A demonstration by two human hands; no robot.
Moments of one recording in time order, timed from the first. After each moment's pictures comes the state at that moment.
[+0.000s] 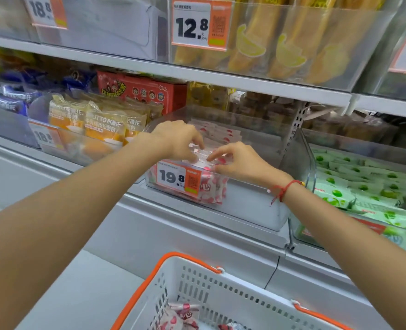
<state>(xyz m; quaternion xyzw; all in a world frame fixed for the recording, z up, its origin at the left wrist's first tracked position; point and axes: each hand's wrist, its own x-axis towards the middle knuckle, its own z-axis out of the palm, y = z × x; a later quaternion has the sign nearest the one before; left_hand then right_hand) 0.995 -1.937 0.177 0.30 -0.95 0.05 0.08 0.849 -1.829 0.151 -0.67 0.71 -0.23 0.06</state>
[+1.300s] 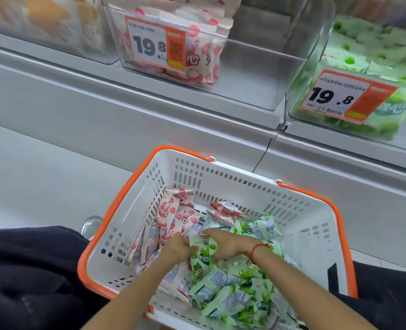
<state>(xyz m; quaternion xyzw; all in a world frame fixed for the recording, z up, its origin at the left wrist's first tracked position) 1.060 -1.702 -0.219 0.51 -0.68 -0.51 -0.11 0.917 -1.644 -0.166 -0.52 0.69 0.09 0.50</state>
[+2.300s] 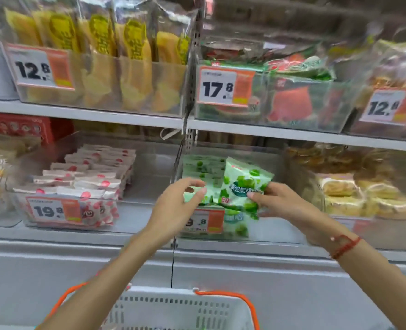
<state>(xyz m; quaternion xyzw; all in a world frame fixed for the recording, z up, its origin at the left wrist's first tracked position) 0.869 -1.716 0.141 0.17 -0.85 -0.37 0.32 0.730 -1.546 0.187 -0.34 0.79 -0.46 0.21</state>
